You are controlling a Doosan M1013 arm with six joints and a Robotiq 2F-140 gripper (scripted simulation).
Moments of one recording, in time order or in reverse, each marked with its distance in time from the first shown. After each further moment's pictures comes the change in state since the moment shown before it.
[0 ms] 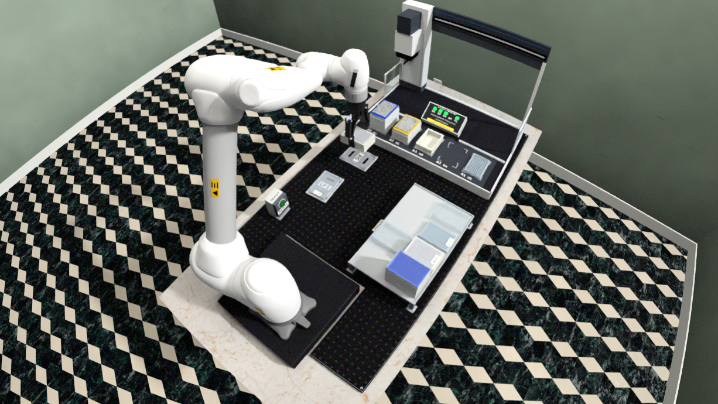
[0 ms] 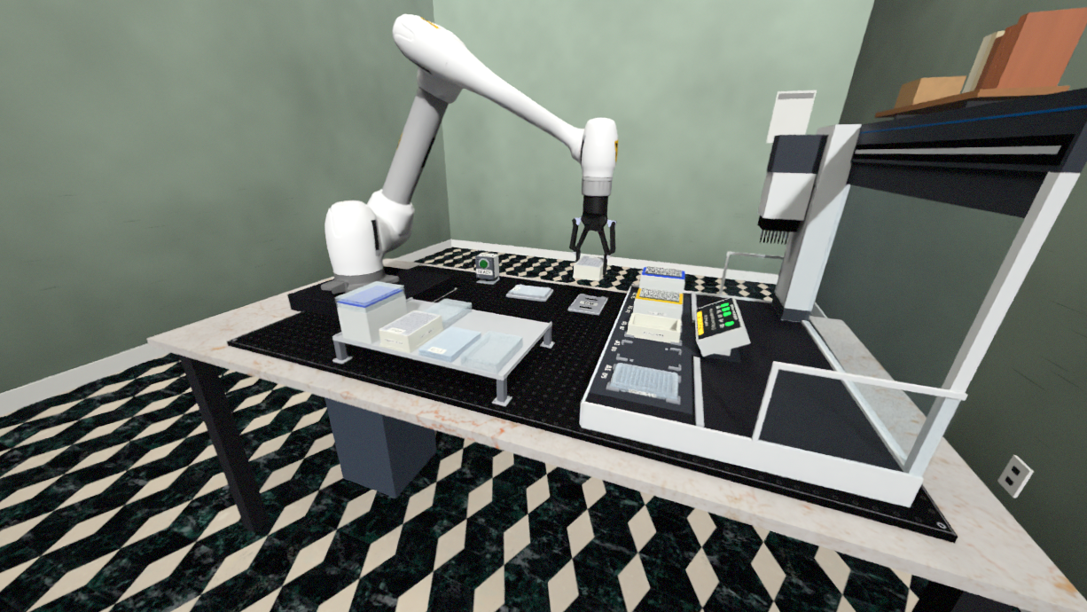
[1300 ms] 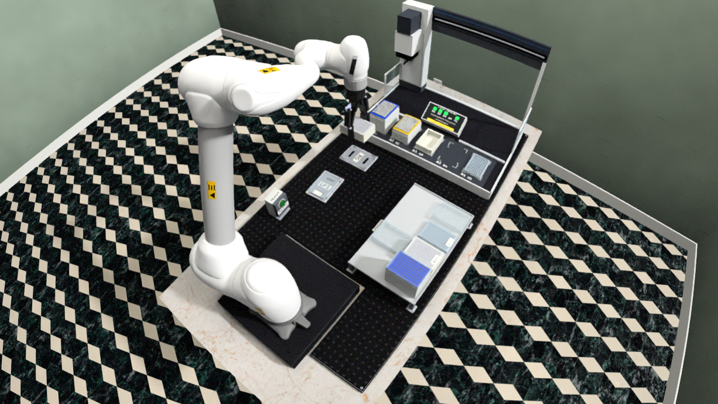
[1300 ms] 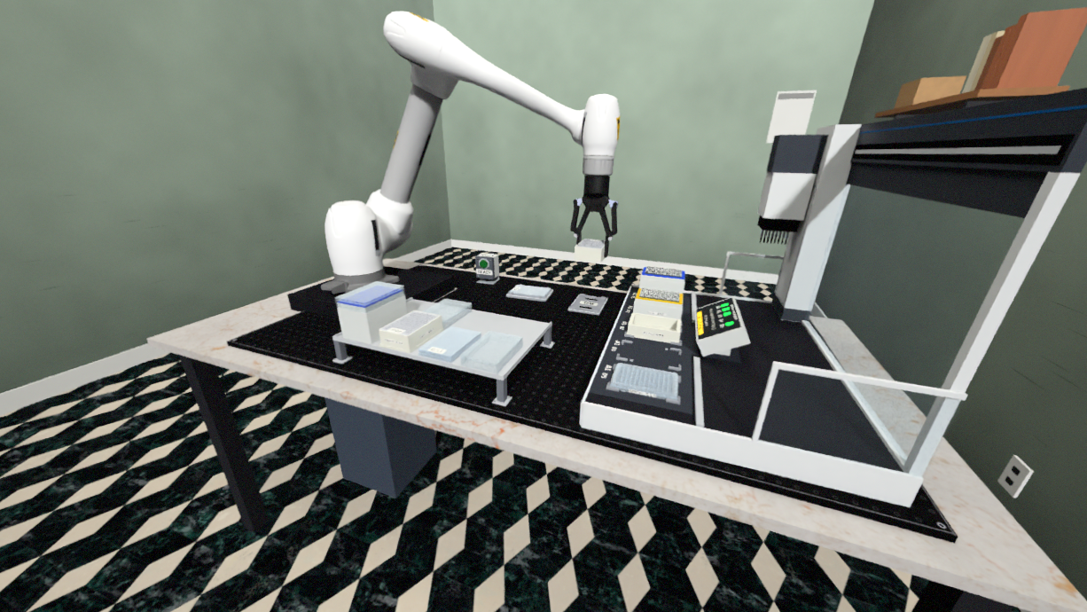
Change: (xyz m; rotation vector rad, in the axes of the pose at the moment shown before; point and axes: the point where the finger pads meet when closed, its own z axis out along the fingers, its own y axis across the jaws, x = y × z) arm 0.000 0.000 -0.058 0.000 0.000 0.000
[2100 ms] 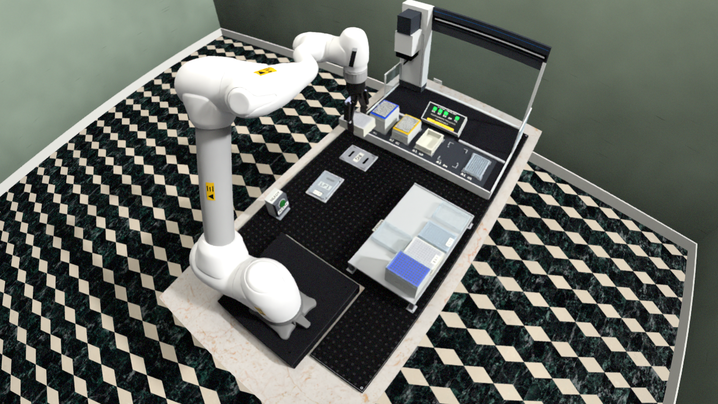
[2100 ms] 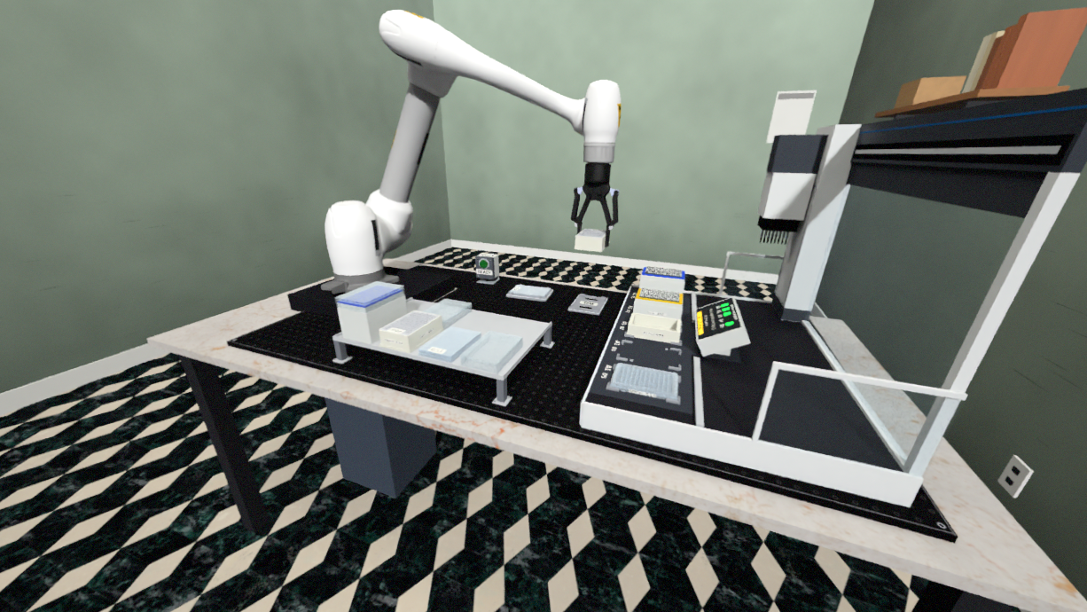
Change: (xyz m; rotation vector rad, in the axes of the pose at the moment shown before) arm 0.000 0.000 -0.033 0.000 0.000 0.000
